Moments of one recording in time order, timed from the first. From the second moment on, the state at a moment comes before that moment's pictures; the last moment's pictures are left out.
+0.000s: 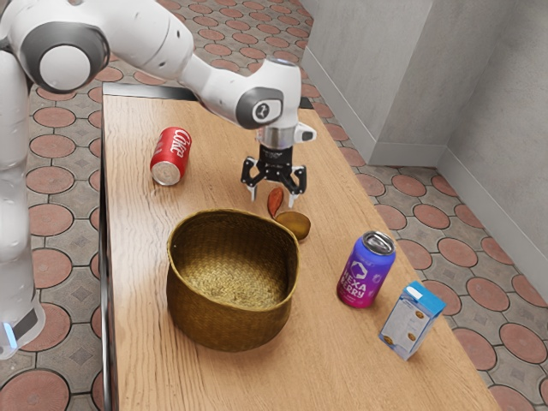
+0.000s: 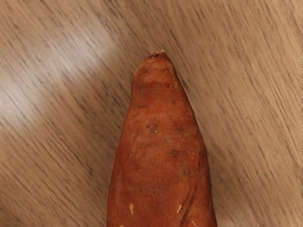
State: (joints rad) arm 0.13 0.07 0.11 -2.07 -0.28 2.18 -0.61
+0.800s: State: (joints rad) arm 0.14 0.07 0.11 -2.07 -0.30 2.20 -0.61
